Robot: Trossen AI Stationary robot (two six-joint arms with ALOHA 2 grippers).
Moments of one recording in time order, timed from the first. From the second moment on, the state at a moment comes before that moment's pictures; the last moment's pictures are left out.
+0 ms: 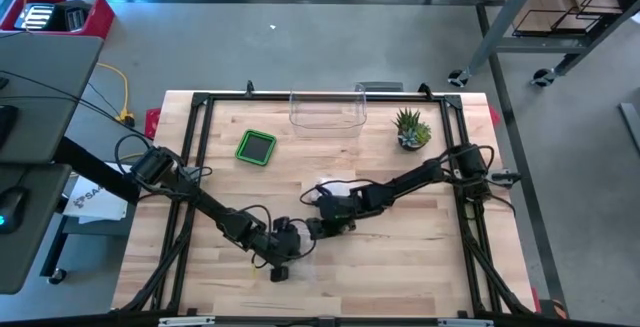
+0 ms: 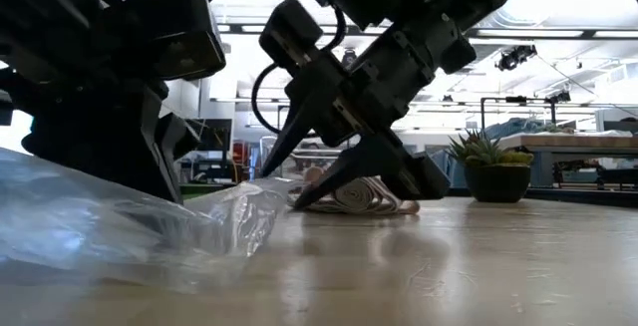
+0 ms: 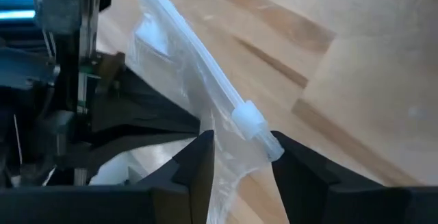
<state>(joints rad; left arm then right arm) -0.56 1.84 0.84 0.07 -0.22 -0.60 0.21 2.05 1.18 0.08 -0.22 1.47</state>
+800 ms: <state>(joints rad) -0.57 1.84 0.84 0.08 -0.23 -0.86 0.24 2.04 1.18 0.16 -0.05 1.54</state>
